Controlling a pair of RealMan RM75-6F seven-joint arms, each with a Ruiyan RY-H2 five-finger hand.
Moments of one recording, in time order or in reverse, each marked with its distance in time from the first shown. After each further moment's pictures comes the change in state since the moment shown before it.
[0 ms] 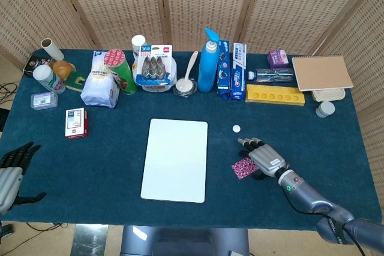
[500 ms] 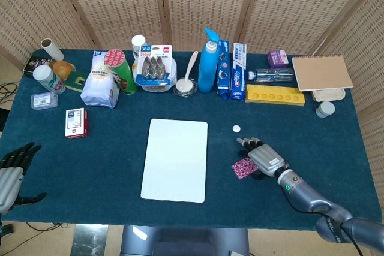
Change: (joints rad) left arm -0.004 0.001 0.001 -0.002 -0.009 -0.007 0.002; right arm 0.010 -0.019 -0.017 0.037 0.001 0.012 0.025
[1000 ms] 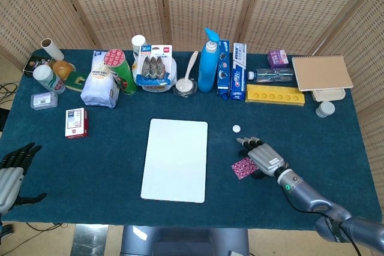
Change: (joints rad) left arm -0.003 0.002 0.002 -0.001 -0.002 -0.006 -0.001; right arm 0.004 -0.019 -0.014 0.026 -0.012 0.024 0.019
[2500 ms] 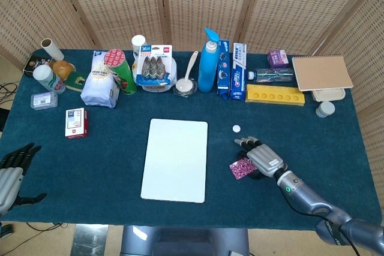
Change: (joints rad) left arm -0.003 0.006 0.003 0.000 0.000 -0.004 -0.012; right arm -0.012 -0.013 -0.018 0.015 -0.041 0.099 0.077
